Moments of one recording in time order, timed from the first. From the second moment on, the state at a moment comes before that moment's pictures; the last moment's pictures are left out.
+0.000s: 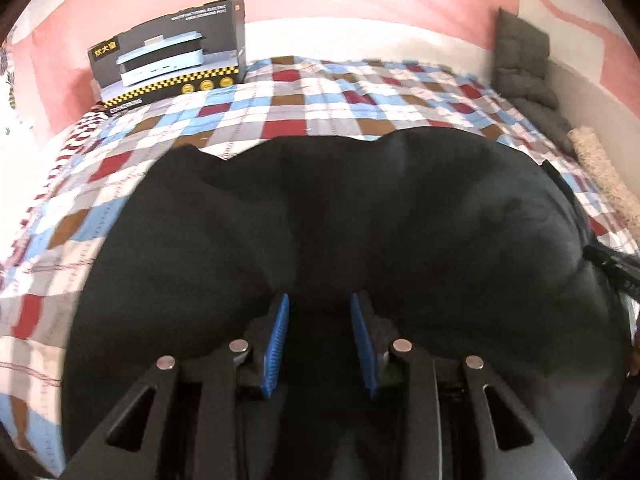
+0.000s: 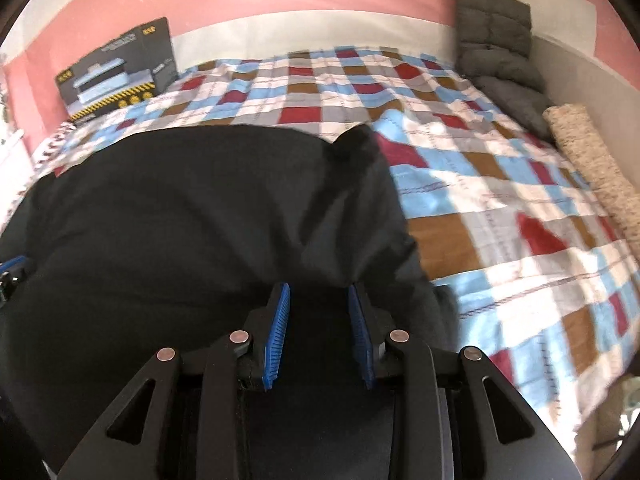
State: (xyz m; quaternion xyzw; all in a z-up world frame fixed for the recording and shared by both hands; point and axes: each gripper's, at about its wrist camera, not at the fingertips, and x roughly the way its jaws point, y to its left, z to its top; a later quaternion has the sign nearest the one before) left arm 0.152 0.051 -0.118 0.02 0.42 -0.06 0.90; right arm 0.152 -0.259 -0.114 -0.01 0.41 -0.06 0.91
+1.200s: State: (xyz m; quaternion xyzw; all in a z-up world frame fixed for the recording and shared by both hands) left arm 0.094 0.177 -0.101 -0.06 0.43 0.04 0.90; right arm 0.095 -0.301 -0.096 0.09 0.43 -0.06 0.90
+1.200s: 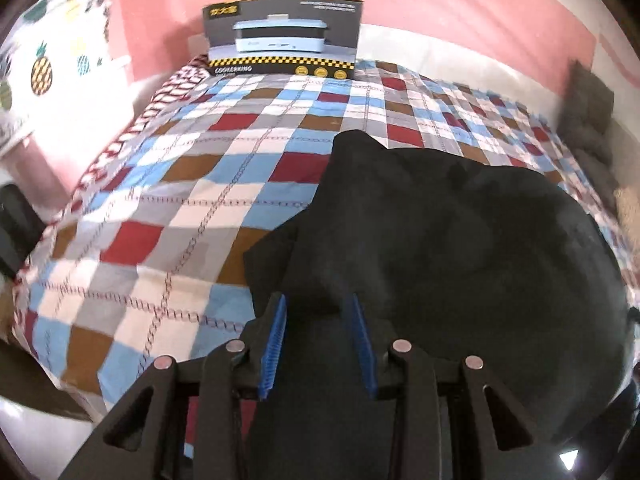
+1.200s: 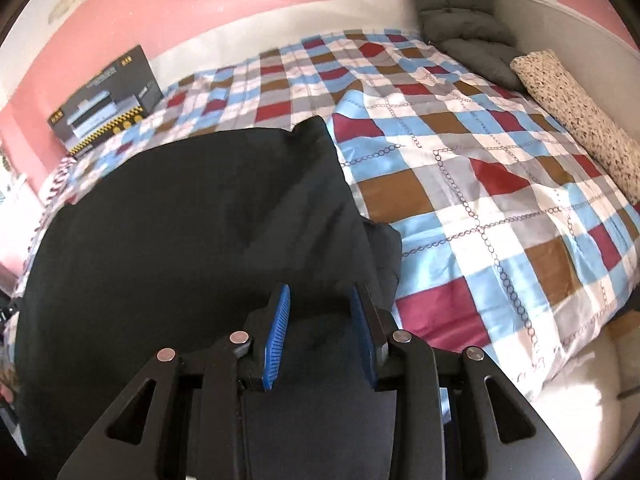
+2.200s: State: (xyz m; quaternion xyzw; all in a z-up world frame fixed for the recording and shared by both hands) left arm 0.074 0.137 -0.102 -0.02 0.44 0.02 0.90; right arm 0.085 -0.291 -0.101 0.06 0.45 -0.06 0.89
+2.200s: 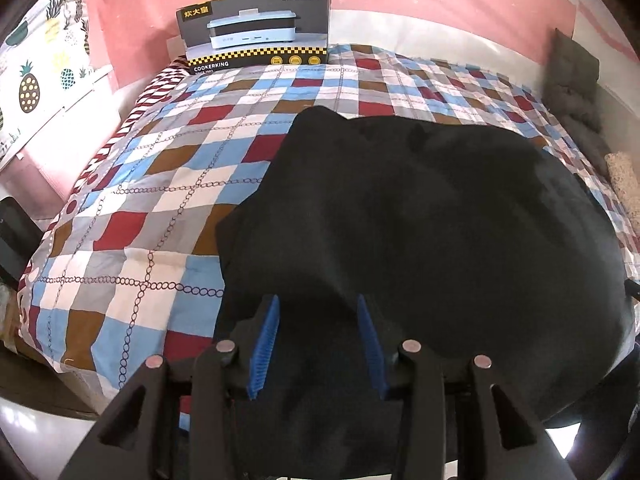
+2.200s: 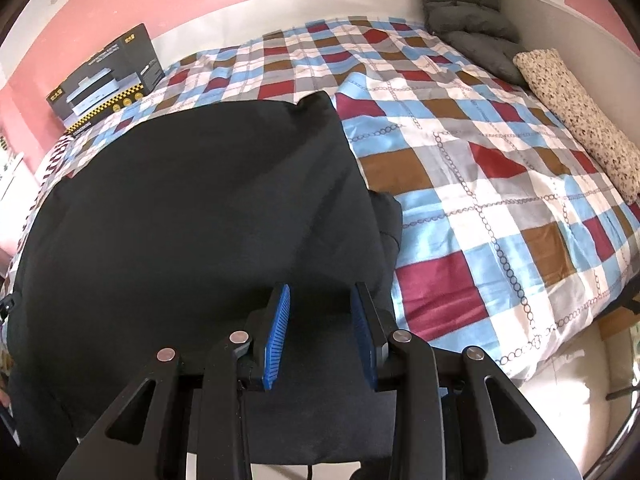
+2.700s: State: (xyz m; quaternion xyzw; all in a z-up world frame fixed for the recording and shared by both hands) left arm 0.094 0.166 -0.111 -0.05 0.44 0.04 0.89; right arm 0.102 -0.308 -0.112 0.08 0.46 -0.05 0.89
